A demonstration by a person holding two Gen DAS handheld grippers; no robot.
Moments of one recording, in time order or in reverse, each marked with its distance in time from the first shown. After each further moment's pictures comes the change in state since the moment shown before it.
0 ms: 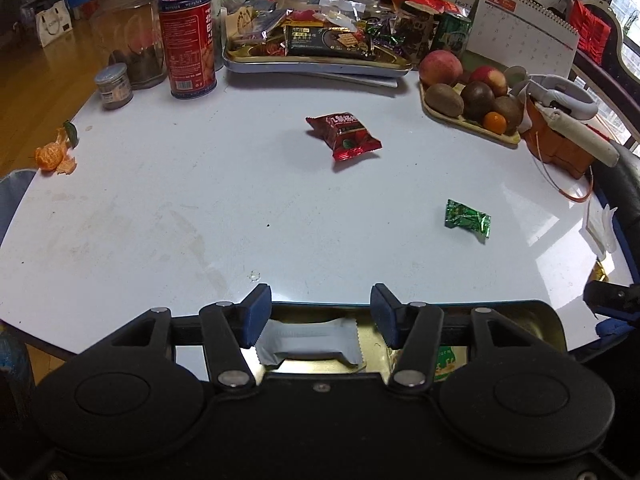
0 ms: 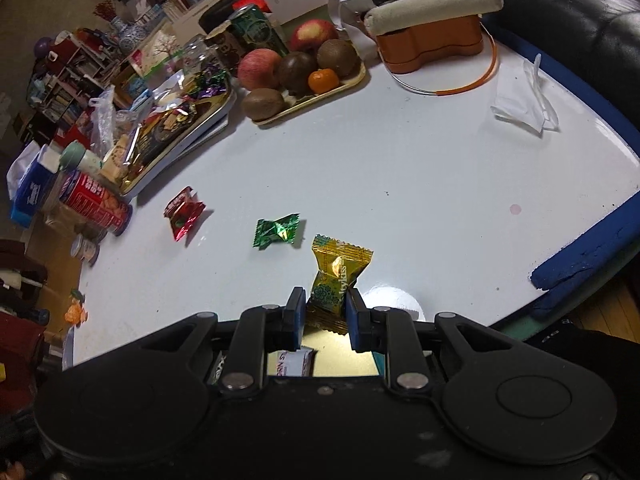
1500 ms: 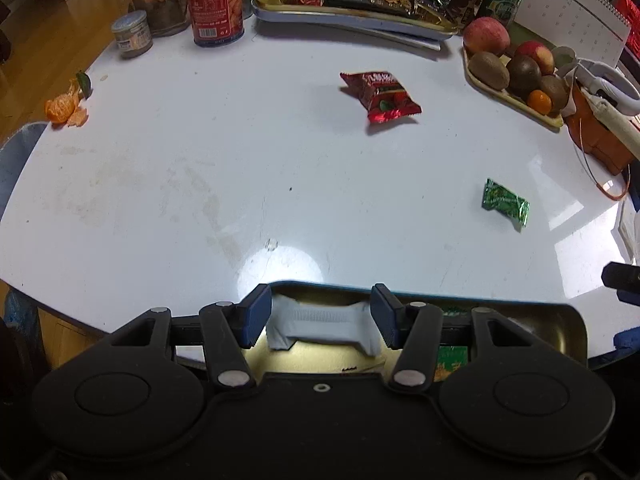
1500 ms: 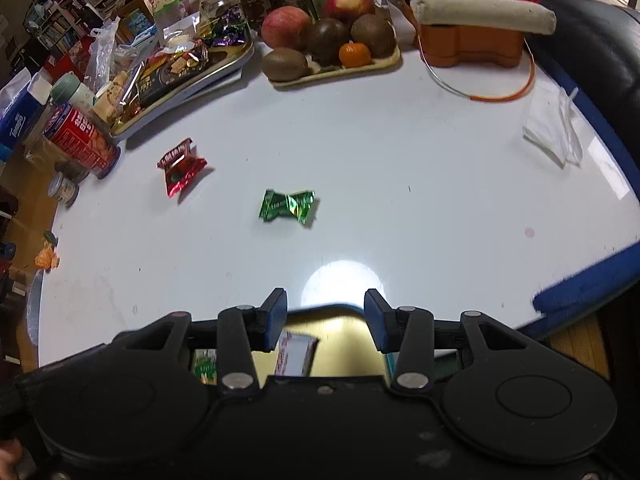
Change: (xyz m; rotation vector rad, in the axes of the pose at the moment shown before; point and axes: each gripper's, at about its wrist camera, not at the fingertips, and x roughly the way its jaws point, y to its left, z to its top) left arm 0.022 0.006 0.015 -0.074 0.132 0.054; right arm 0.021 0.044 0.025 -0.149 0.125 -0.113
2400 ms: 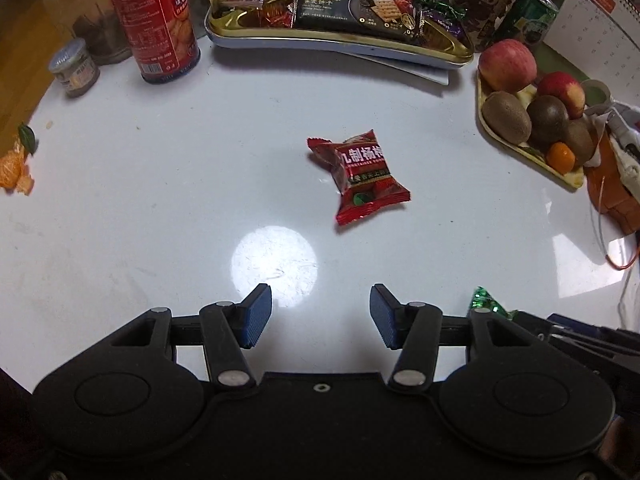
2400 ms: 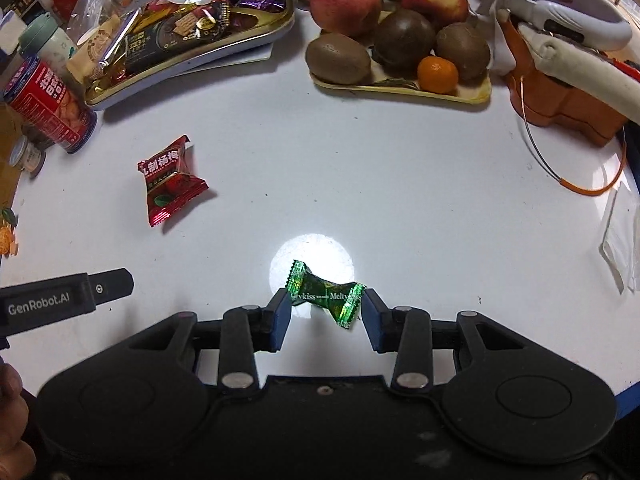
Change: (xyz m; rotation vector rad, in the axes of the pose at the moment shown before) left arm 0.053 -0.028 0.112 -0.016 0.113 0.032; right arm 0.089 0.070 0.095 -0.194 0.130 -0.086
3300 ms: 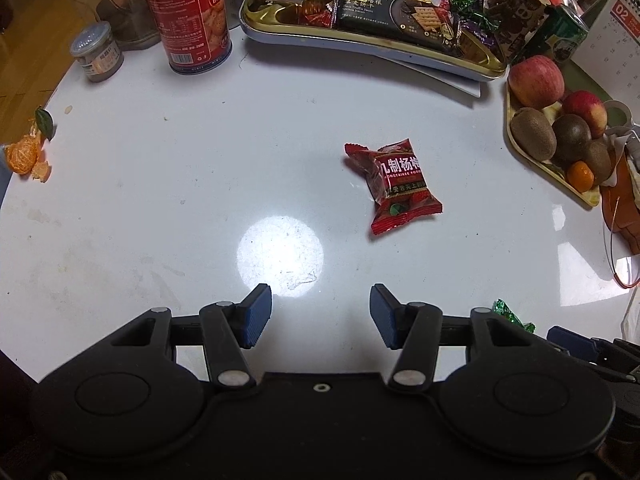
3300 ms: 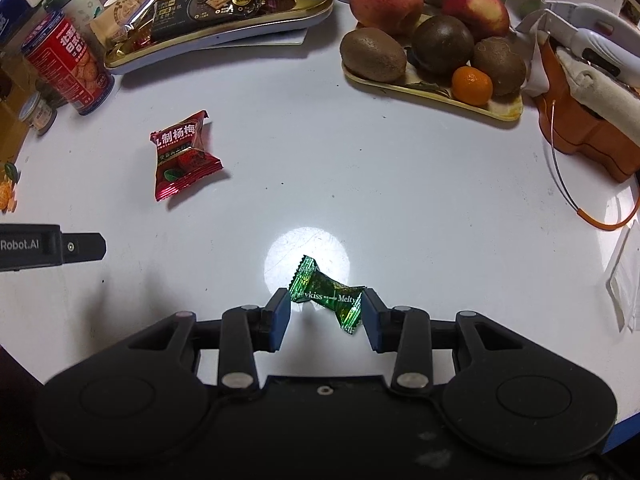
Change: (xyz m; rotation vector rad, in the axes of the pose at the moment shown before) left arm 0.001 0.021 0.010 -0.071 0.042 -0.018; right arm 0.008 0.011 0.001 -0.130 0.020 0.002
